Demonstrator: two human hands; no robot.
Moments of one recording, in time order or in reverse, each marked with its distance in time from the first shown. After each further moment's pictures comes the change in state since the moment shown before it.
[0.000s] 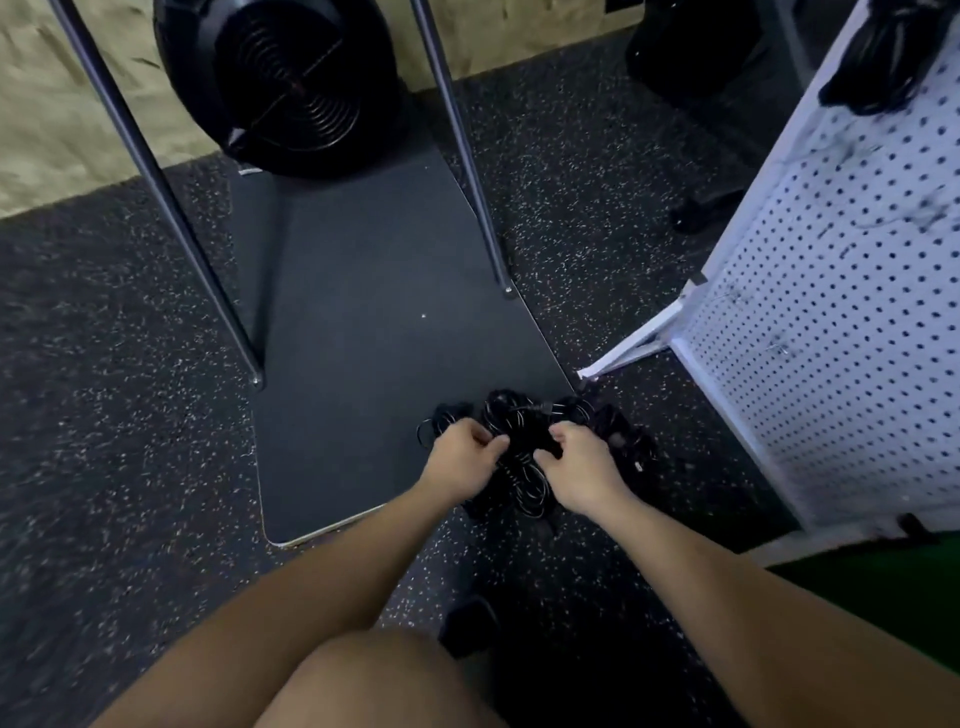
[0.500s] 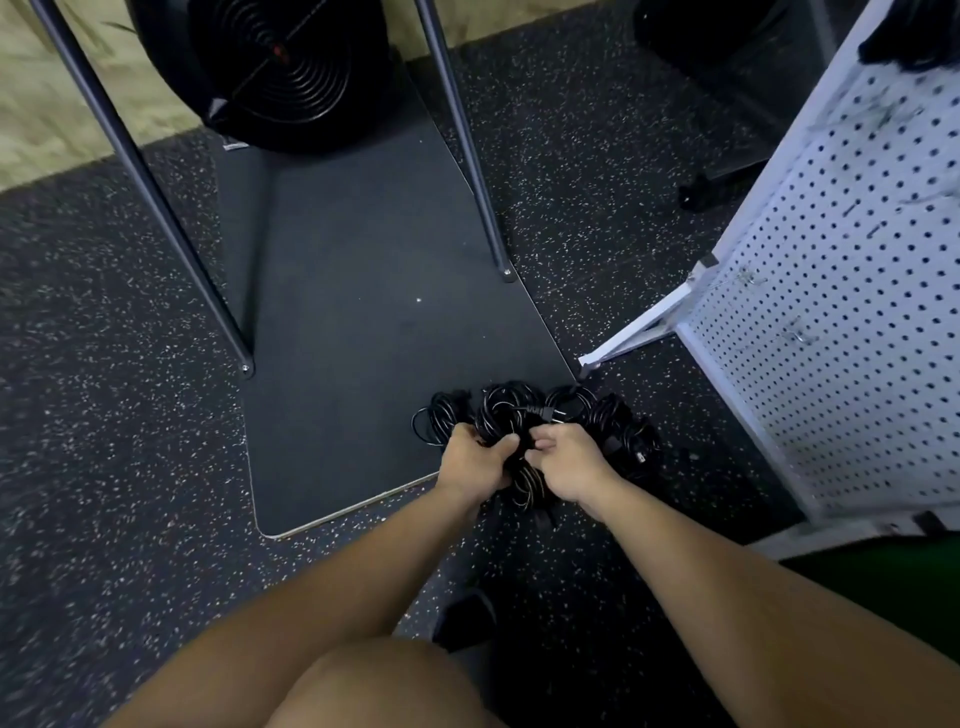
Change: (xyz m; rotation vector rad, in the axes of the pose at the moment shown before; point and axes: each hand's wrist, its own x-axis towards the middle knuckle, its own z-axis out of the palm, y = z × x) left_hand 0.002 -0.001 0.041 -0.433 0.093 -0.215; right_hand 0.030 0.021 0.029 0.157 -0.146 0.126
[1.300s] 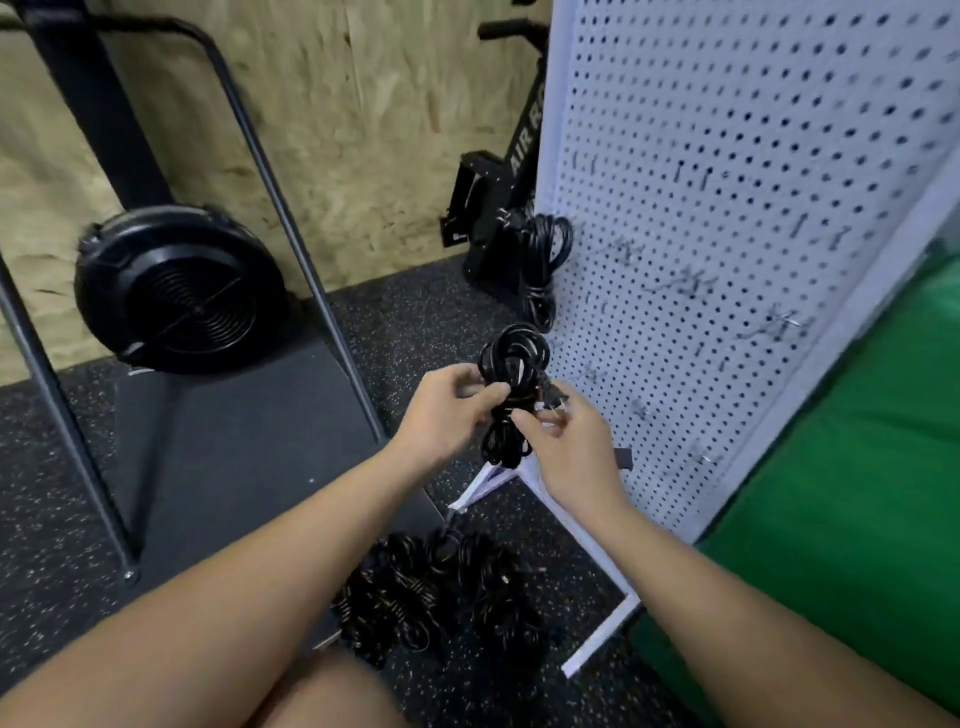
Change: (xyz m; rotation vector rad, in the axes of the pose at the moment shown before) left_hand -0.226 0.287 0.035 0.069 -0.396 0.860; right_hand -0.242 -0.115 -0.232 0.347 0.698 -0.583
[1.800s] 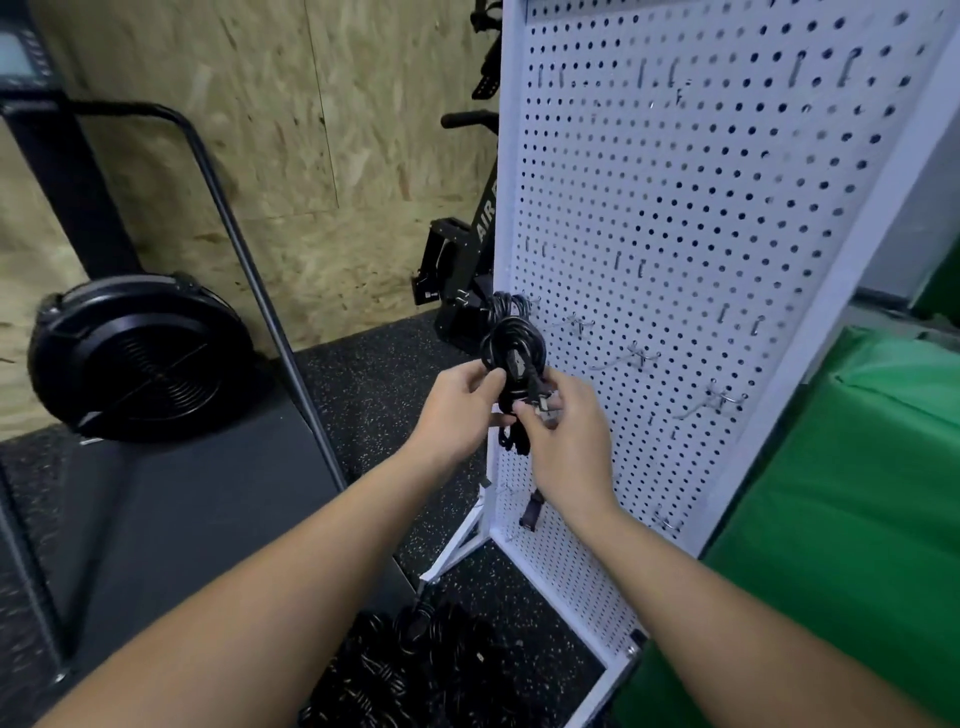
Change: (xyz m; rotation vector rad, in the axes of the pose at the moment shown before) left_hand 0.067 0.071 0.043 -0.153 0.023 0.096; right_hand 0.062 -0.043 -0.040 -0.308 0.283 -0.188
